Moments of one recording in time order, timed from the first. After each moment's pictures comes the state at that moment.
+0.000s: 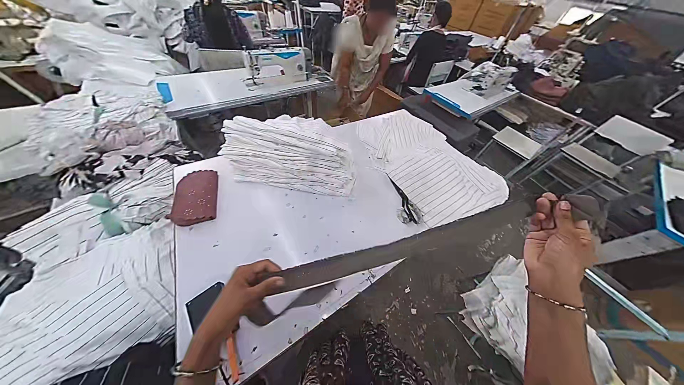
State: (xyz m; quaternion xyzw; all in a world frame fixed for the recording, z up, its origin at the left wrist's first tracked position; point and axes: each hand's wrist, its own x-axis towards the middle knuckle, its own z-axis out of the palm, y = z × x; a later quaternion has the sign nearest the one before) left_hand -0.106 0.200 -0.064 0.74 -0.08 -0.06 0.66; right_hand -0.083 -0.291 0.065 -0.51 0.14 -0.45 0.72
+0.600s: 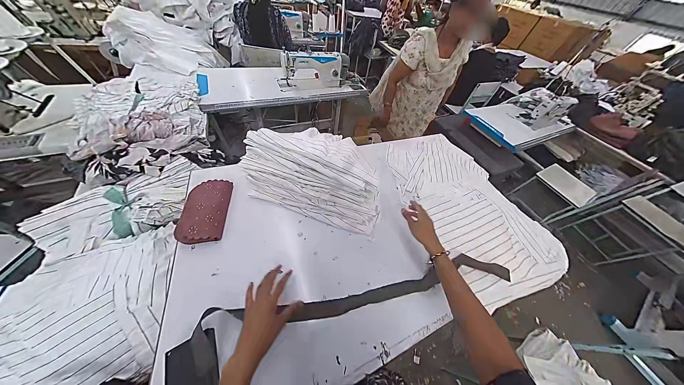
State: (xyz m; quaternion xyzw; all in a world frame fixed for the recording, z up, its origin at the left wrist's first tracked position) left_hand -0.032 0.184 -0.177 0.95 0.01 0.10 0.31; right_hand 0.191 -0.187 -0.093 -0.91 0.04 0.00 0.41
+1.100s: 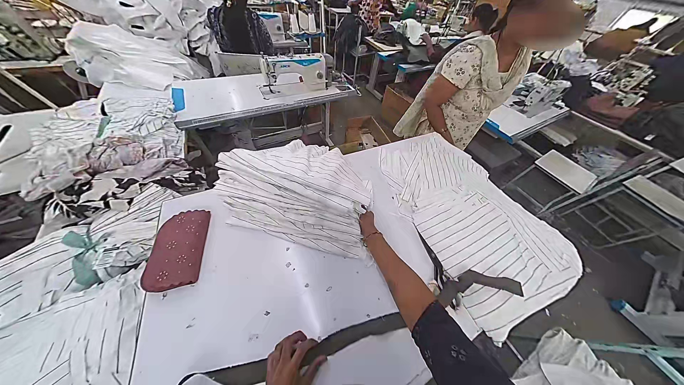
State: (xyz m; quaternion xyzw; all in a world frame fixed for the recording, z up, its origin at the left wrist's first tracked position) left_hand -0.045 0.120 -0.213 0.93 -0.02 0.10 0.36; right_hand 0.273 -0.052 -0.147 -0.79 0.18 0.05 0.59
